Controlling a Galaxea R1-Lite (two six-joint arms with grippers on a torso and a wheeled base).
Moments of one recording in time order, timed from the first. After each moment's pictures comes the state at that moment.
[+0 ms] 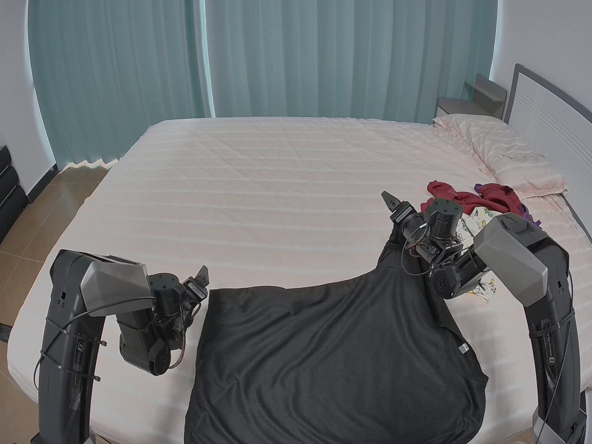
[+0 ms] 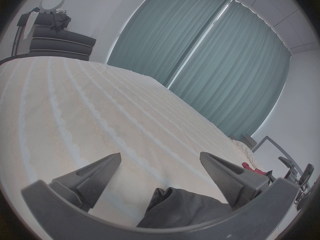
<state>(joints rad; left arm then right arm) -0.21 2.59 -0.78 -1.55 0.31 -0.71 0.25 2.60 -1.45 -1.15 -0.08 0.80</state>
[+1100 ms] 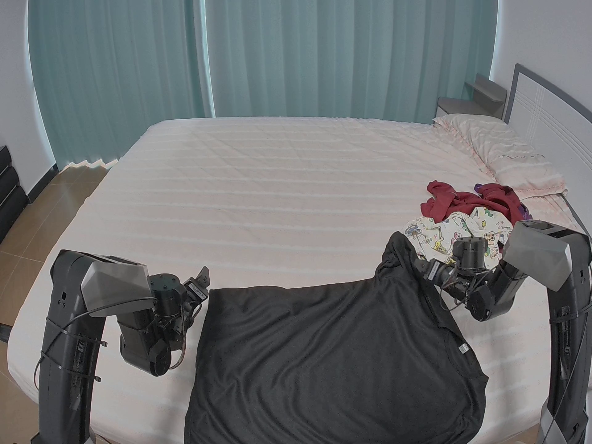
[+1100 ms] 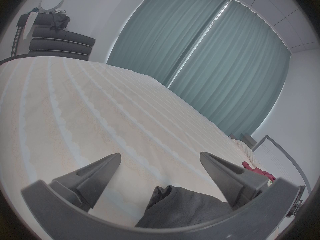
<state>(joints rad) -0.22 2.59 -0.78 -1.55 0.31 -0.71 0.12 2.51 -1.05 -0.99 -0.10 0.48</state>
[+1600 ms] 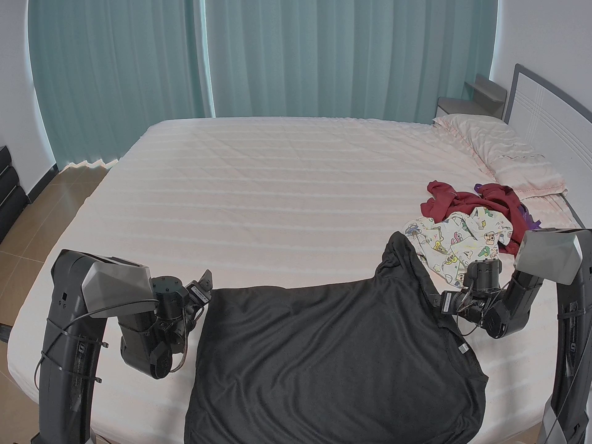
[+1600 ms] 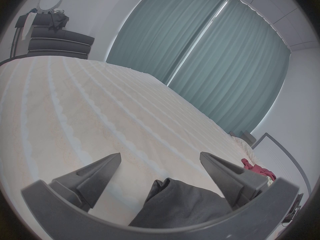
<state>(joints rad) -0.24 2.58 -0.75 -1.55 0.31 -0.71 0.06 2.47 -0.80 -1.03 -0.11 0.21</state>
